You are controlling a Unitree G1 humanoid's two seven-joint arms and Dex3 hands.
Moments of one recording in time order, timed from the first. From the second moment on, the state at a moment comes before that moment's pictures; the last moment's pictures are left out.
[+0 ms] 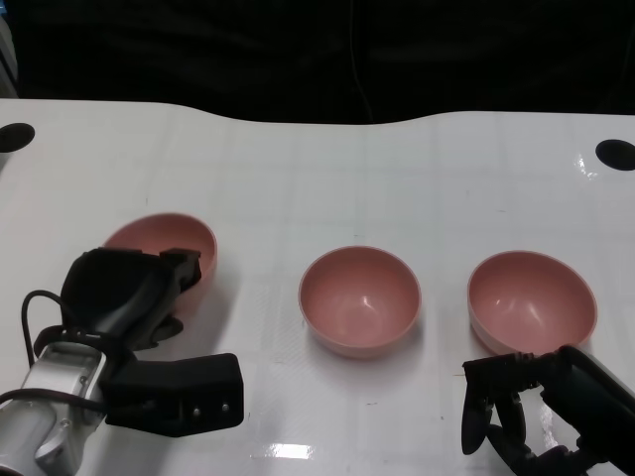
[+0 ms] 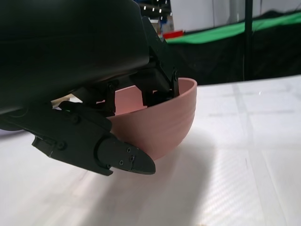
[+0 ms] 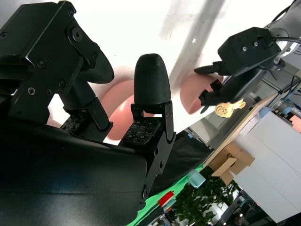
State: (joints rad) left arm -0.38 0.38 -0.39 0.54 0.92 -0.08 0.33; right arm 0.11 -0.31 0.13 0.02 -0.21 -0.62 0.26
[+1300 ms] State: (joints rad) left arm -0.52 0.34 -0.43 0.32 0.69 -0.43 0.07; right arm 0.11 -0.31 0.13 0.02 -0.22 -0.61 0.26
